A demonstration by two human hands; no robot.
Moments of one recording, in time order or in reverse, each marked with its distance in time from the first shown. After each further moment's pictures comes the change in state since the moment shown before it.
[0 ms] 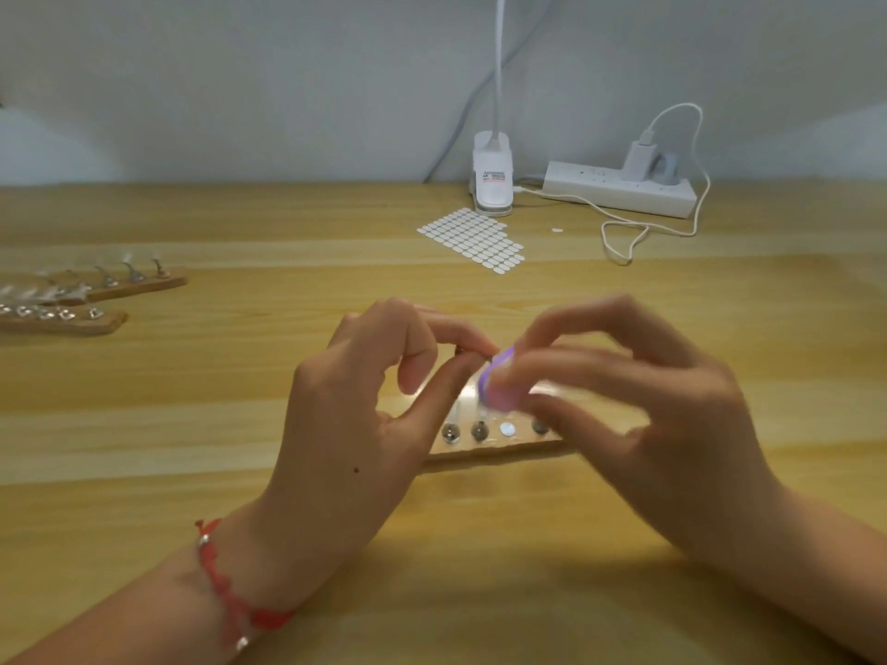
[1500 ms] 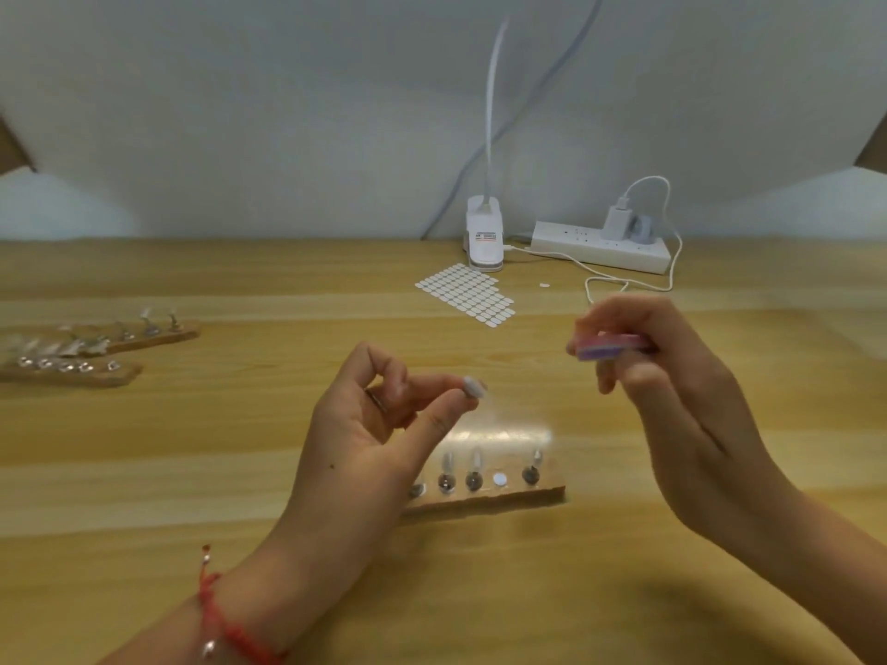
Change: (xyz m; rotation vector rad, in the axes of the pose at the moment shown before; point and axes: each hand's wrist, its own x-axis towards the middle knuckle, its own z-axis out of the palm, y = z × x) left_hand 0.004 0.002 -0.001 -0.603 -0.025 -0.584; right_hand 0.016 0.006 -0.026 0.149 0.072 0.271
